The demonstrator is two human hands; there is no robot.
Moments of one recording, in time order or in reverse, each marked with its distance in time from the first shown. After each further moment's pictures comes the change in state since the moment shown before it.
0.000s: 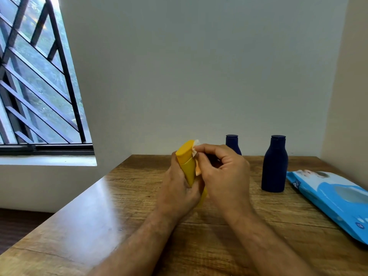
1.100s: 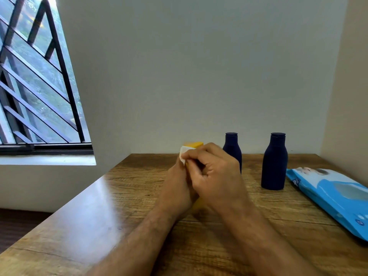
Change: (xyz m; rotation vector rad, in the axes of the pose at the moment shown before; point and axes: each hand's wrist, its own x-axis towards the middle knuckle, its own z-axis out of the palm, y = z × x) left_hand 0.005 0.010 -0.003 0.110 -0.143 -0.077; right_hand -0.003 -0.002 0.004 -0.307 -0.092 -0.368
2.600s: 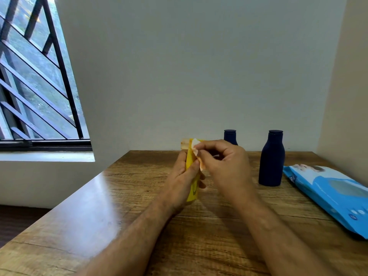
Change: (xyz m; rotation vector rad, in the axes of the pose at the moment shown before) left_hand 0.003 -0.014 0.011 -0.783 -0.183 -0.381; right_hand 0.007 0.023 -0.009 0.381 -0.059 0.470
